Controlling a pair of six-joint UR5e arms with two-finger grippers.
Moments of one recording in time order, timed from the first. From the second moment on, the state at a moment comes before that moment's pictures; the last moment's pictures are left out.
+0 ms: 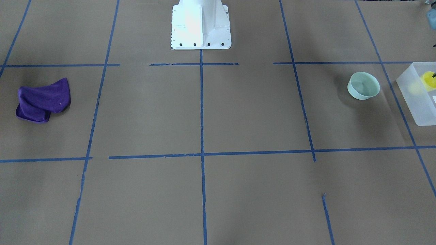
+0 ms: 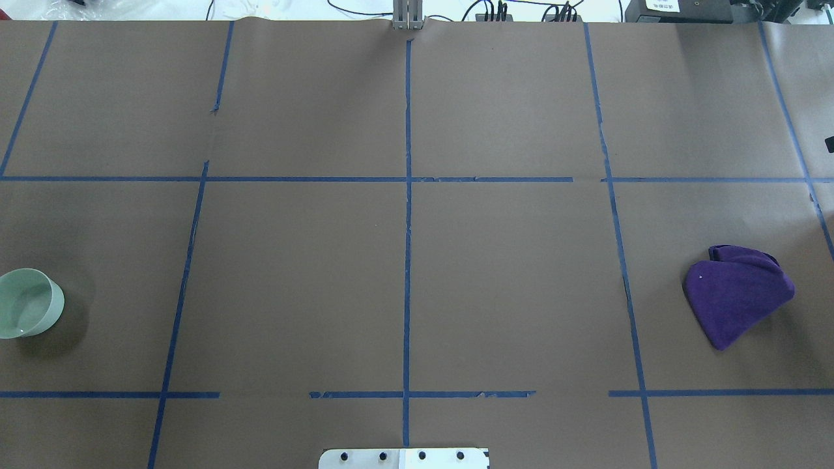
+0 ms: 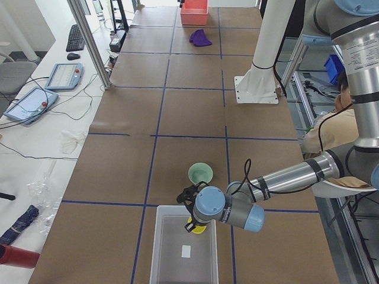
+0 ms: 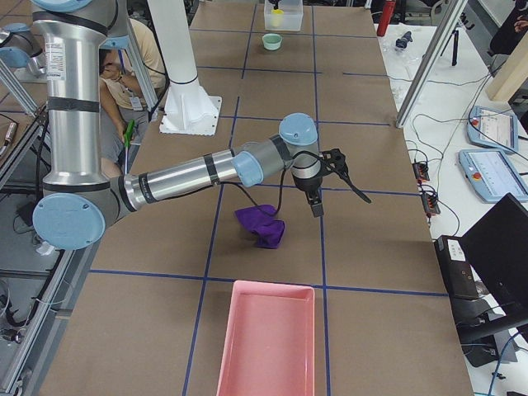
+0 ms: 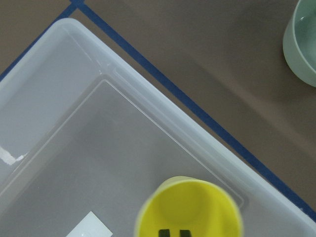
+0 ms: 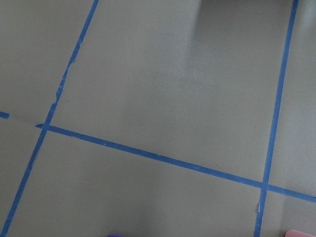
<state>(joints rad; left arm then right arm) -1.50 -1.26 -1.47 -2.25 -2.41 0.59 1.38 -1.60 1.91 -1.36 2.27 0.24</state>
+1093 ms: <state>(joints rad) -1.60 -1.46 -1.79 -1.66 -2.39 0.28 1.29 -1.61 1.95 -1.30 2.29 0.49</state>
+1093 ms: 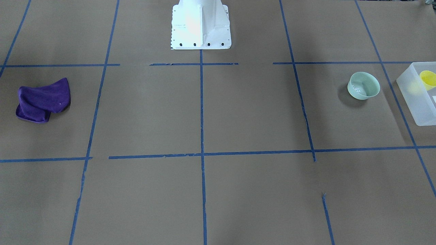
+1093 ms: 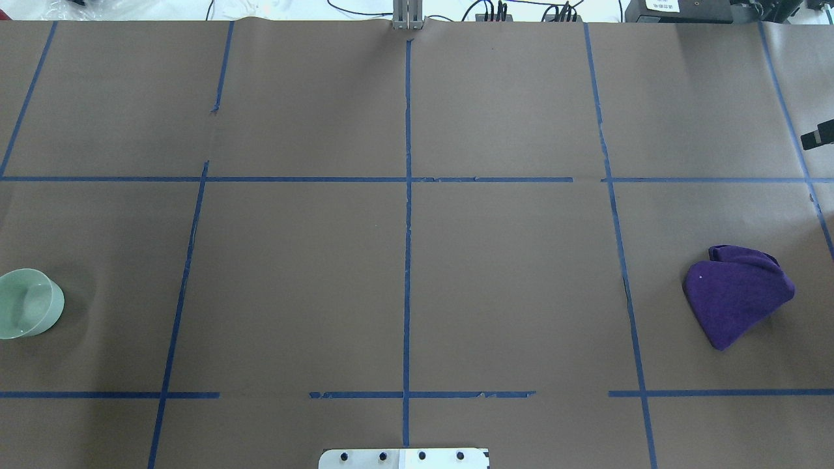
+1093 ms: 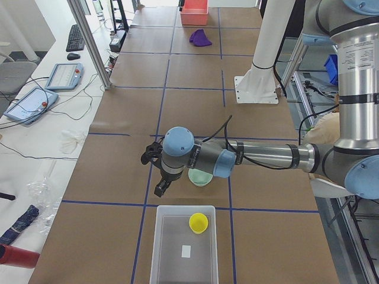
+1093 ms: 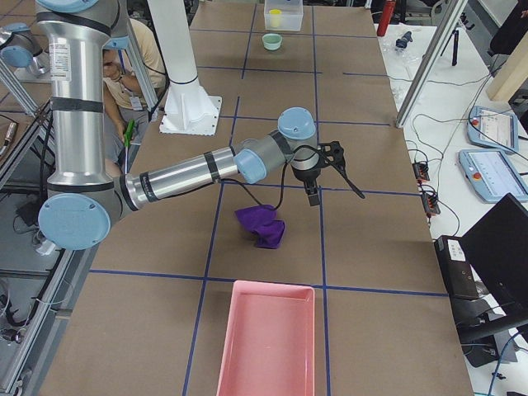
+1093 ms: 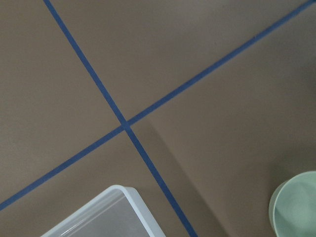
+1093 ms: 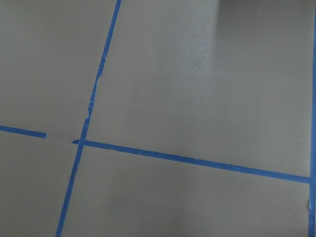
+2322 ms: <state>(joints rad) -1.70 -1.57 -1.82 -1.40 -2.32 0.28 0.87 -1.87 1.79 -0.81 1.98 0.55</state>
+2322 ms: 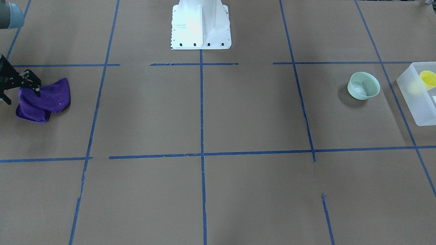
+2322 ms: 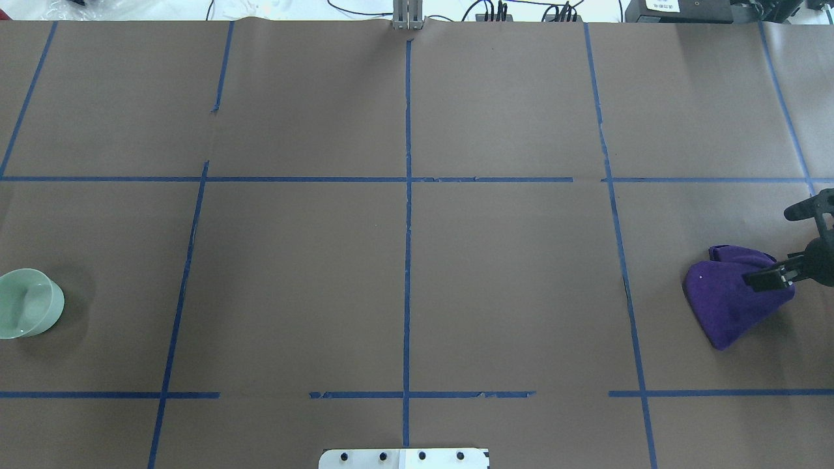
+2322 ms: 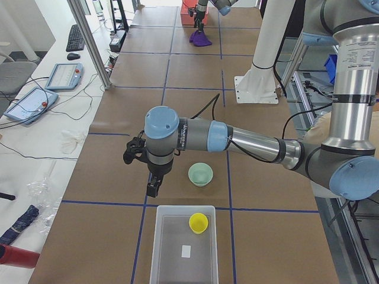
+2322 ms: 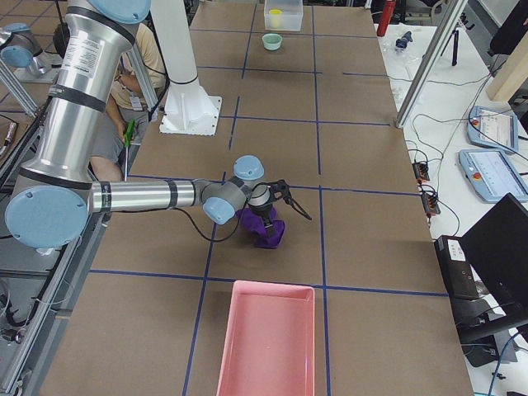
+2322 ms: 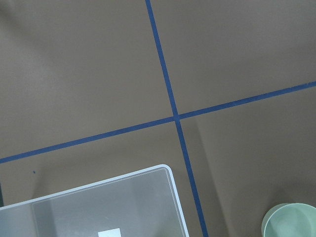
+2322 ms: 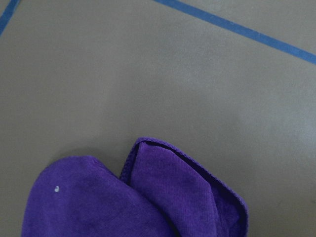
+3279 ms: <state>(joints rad) -1.70 -1.57 -1.83 -1.41 -2.33 0.28 0.84 -1.84 1.80 -0.81 1.99 0.52</state>
